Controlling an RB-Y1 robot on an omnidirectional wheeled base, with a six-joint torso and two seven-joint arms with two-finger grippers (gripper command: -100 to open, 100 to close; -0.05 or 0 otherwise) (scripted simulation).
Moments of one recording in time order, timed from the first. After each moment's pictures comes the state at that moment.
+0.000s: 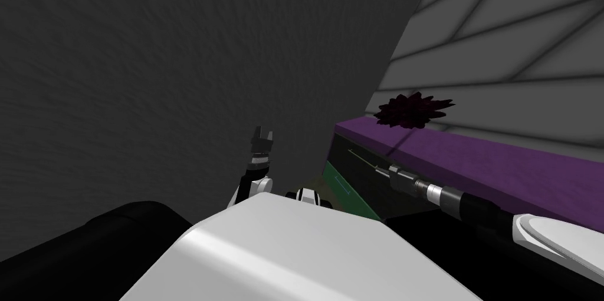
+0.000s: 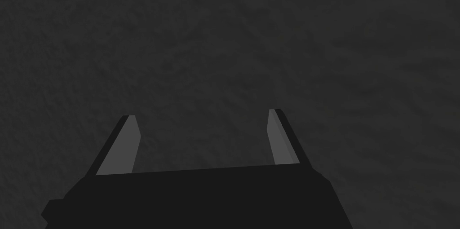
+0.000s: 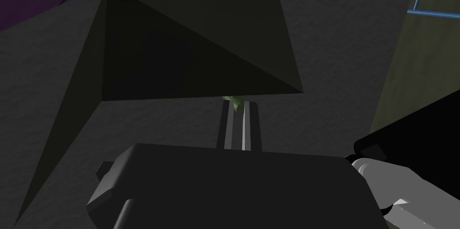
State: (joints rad) left arm 0.52 -0.01 -0.06 -2.37 0.04 -0.44 0.03; right arm 0.66 -1.09 -0.39 -1.92 1.11 -0.63 1.03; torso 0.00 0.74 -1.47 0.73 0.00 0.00
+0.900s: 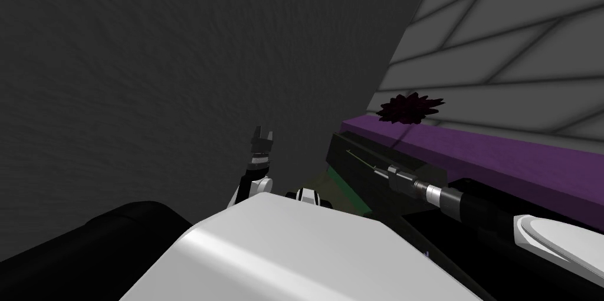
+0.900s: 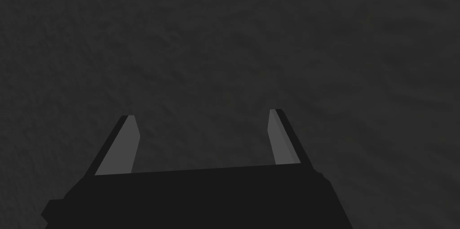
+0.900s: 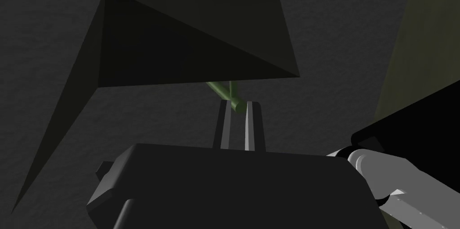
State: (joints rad) left arm 0.52 -0.01 -0.06 -2.37 0.04 -0.44 0.03; right arm 0.69 -1.10 -0.39 -1.95 1.11 -0.63 1.02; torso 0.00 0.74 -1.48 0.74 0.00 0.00
